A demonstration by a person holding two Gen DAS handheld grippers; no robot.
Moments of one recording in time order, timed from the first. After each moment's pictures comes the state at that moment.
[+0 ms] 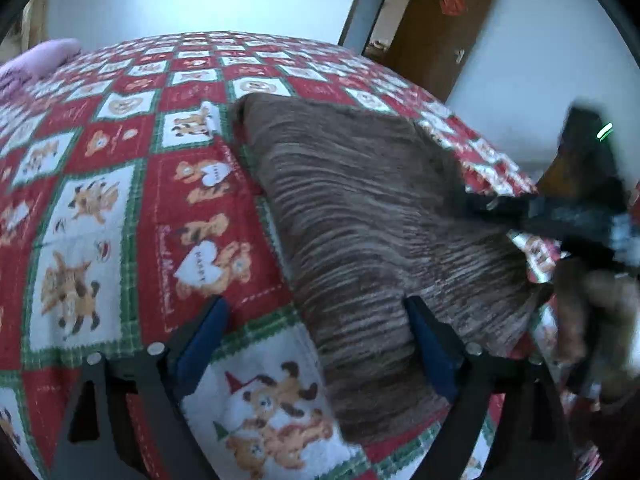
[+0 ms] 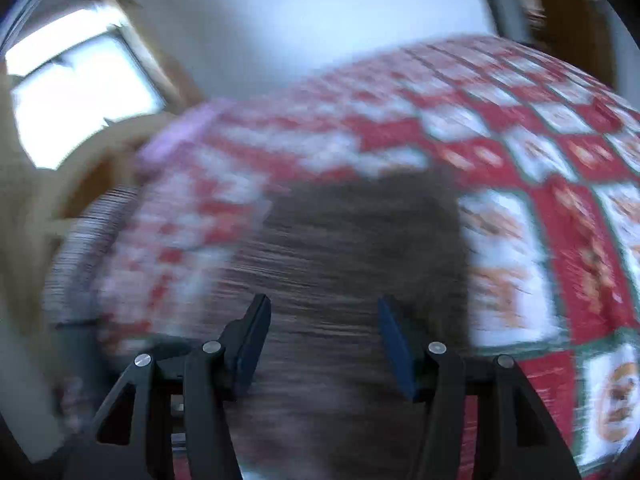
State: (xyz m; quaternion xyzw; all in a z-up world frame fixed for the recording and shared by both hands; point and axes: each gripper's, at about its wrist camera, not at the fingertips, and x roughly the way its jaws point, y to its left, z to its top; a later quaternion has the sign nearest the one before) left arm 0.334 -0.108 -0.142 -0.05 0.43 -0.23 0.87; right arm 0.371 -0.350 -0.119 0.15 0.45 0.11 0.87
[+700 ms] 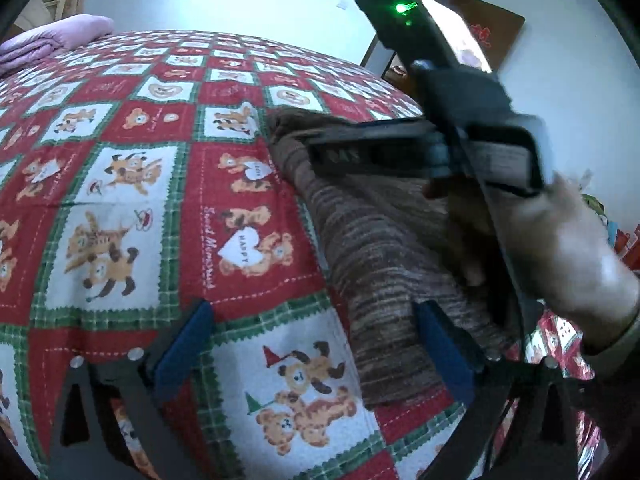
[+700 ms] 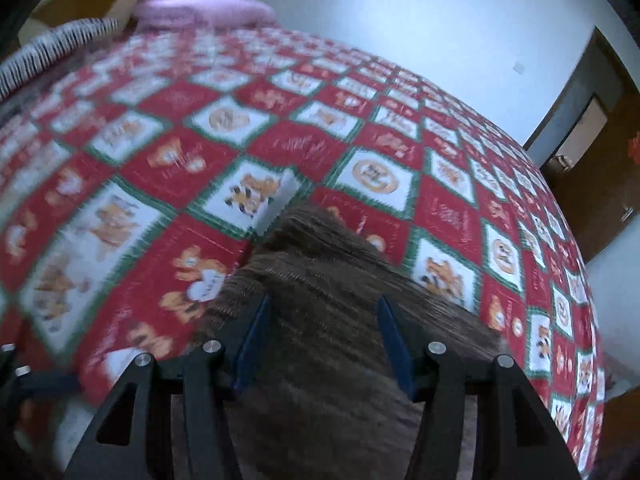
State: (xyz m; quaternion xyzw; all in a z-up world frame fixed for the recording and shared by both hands) left arm 0.323 -0.083 -0.145 -0.11 0.41 -0.21 0.88; right arm 0.467 -0.188 -0.120 -0.21 0.41 0.10 0.88
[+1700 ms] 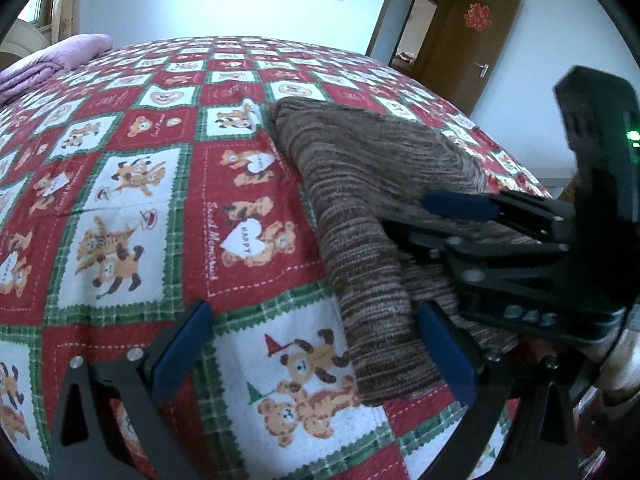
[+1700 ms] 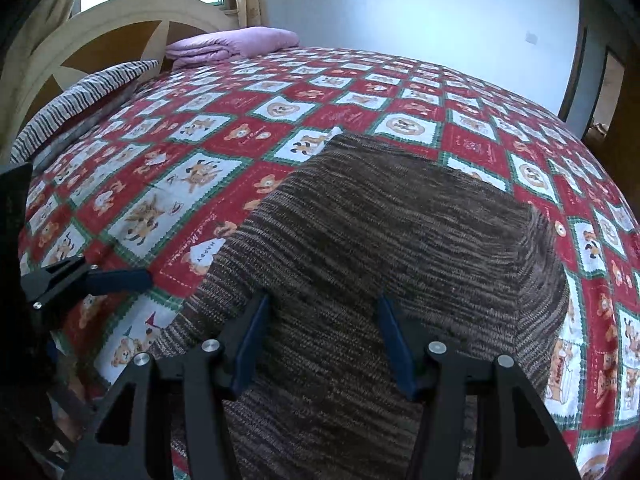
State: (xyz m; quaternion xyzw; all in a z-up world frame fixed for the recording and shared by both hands) left arm 0.316 -0.095 -0.145 -0.05 0.42 -0.18 0.89; right arm 0.360 -0.242 -0.123 -0.10 0.41 0.20 0.89
